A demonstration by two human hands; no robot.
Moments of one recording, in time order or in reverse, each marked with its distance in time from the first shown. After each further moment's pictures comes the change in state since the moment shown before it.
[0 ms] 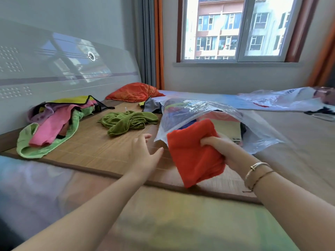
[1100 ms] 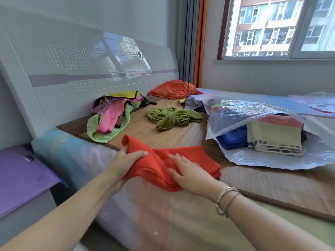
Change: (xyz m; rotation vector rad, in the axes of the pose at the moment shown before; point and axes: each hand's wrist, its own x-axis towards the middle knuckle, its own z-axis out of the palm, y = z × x) left_hand -0.033 -0.073 -0.163 -0.625 -0.006 -0.481; right_hand -0.031 0.042 0.198 -0.955 -0.453 -0.473
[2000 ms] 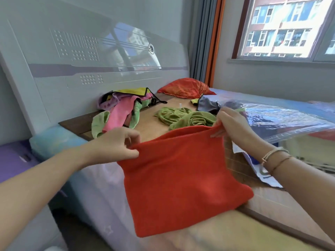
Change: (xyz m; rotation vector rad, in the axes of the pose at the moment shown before) left_hand 0.077 0.055 -0.071 1.056 -0.274 0.559; right_hand 0.094 0.007 -0.112 0.569 0.530 0.127
